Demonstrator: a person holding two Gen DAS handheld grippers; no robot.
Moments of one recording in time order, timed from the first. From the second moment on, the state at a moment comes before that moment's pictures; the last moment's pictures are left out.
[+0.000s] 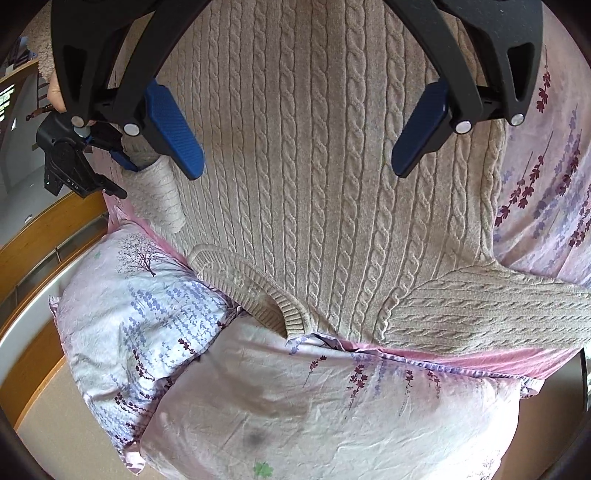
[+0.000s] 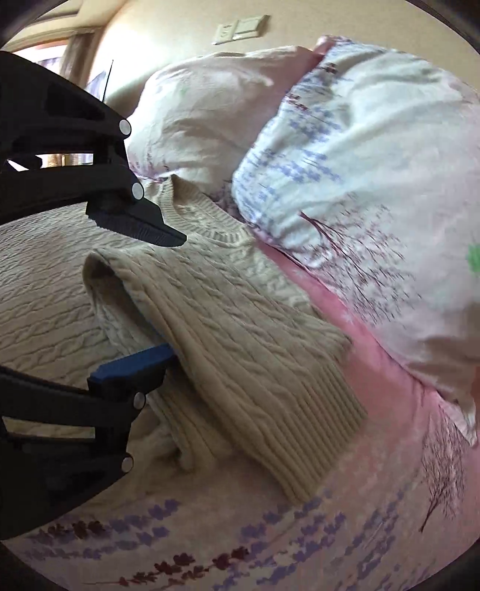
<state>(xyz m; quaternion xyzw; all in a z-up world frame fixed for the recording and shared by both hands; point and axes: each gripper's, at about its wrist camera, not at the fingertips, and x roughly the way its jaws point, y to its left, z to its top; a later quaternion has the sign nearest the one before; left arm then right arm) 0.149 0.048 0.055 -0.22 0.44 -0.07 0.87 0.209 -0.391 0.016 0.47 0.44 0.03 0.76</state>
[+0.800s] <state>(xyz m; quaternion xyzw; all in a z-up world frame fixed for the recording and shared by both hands) 0.162 0.109 0.038 -0.35 0.44 -0.06 0.82 0.207 -0.167 0.053 0.22 0.52 0.25 0.79</state>
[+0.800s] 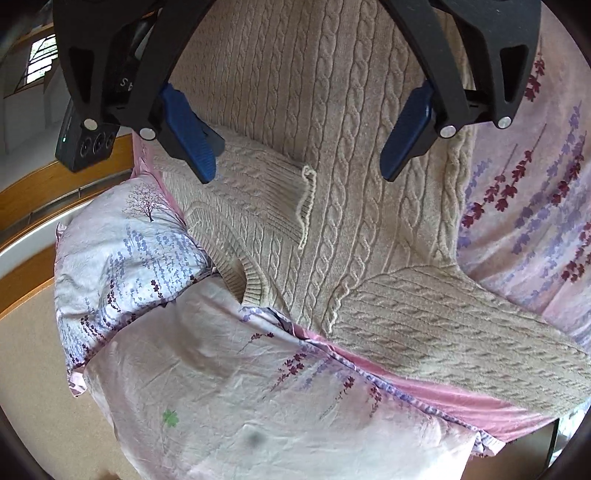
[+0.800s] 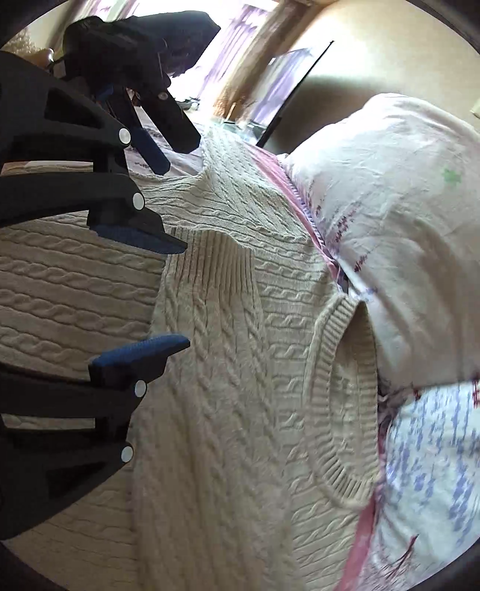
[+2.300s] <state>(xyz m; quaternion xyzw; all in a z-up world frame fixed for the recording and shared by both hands) 0.279 0.061 0.018 -0.18 0.50 -0.07 0.85 0.159 -0.393 -0.014 0.53 0.37 -0.09 0.76</state>
